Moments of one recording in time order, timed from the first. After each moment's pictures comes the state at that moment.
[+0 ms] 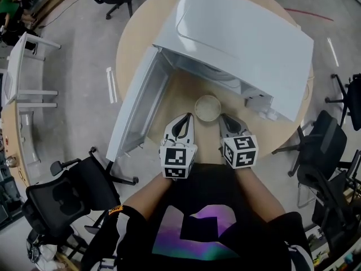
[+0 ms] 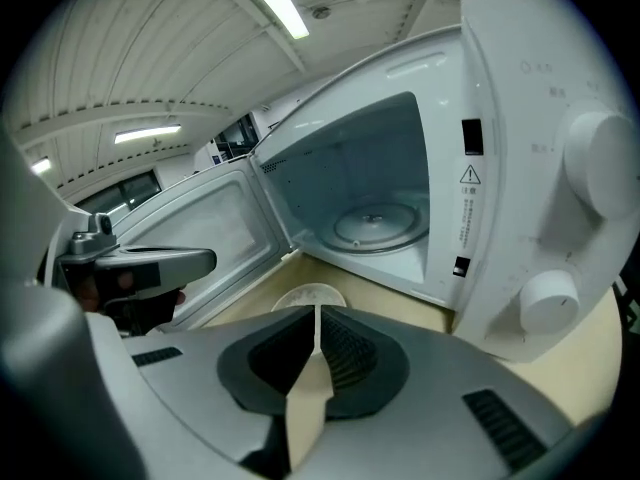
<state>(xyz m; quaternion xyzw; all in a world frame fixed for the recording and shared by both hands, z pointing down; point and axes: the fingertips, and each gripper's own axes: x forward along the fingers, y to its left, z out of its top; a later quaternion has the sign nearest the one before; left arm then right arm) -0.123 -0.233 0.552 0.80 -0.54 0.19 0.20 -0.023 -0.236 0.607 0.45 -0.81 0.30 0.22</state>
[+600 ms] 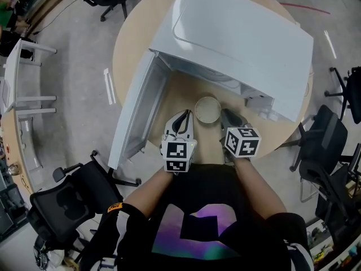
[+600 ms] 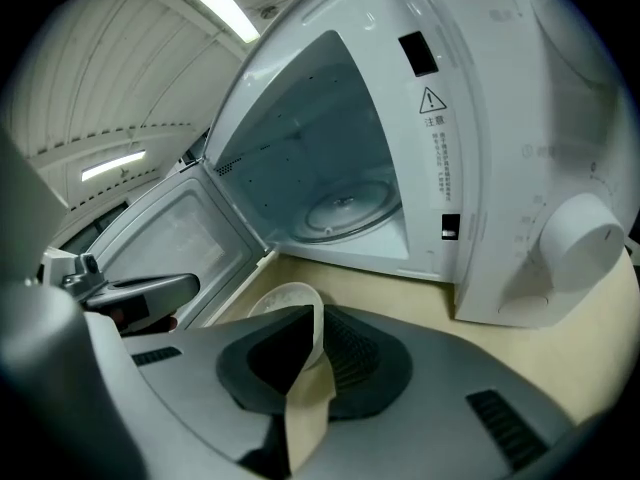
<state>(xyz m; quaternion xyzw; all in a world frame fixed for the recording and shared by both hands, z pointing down) -0.127 -0.255 0.584 0.80 -0.52 0.21 0.21 -0.012 -0.261 0.641 0.48 -0.77 0.39 0.18</state>
